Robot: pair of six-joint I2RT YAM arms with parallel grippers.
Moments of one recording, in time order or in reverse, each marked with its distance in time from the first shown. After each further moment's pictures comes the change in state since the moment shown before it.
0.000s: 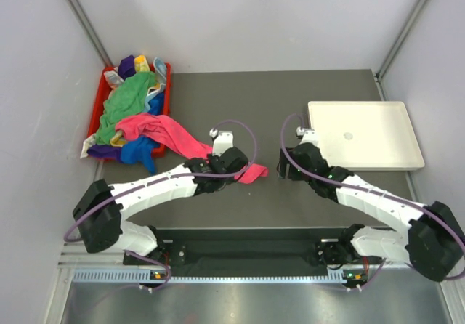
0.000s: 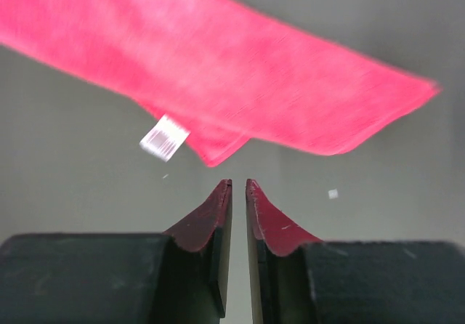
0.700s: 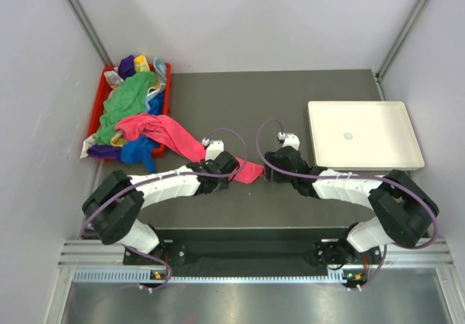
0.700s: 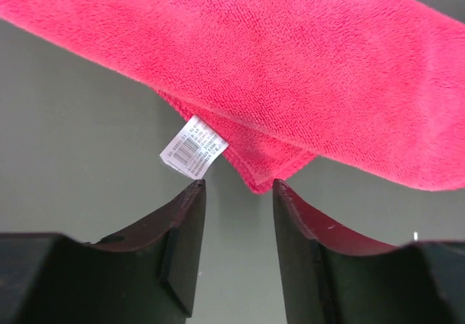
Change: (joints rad) left arm 0.119 0.079 -0.199 0.182 0.090 -0.006; right arm 0.076 0.304 0.000 0.262 -0.018 0.028
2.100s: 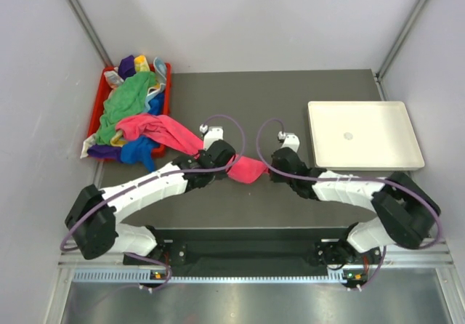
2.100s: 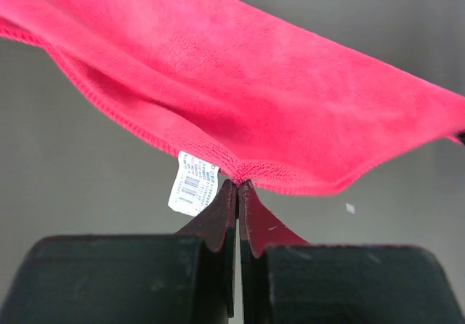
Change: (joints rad) left arm 0.007 -0.129 0.084 -0.095 0.008 0.073; right arm 0.043 0.031 0.001 0.059 0.029 0.073
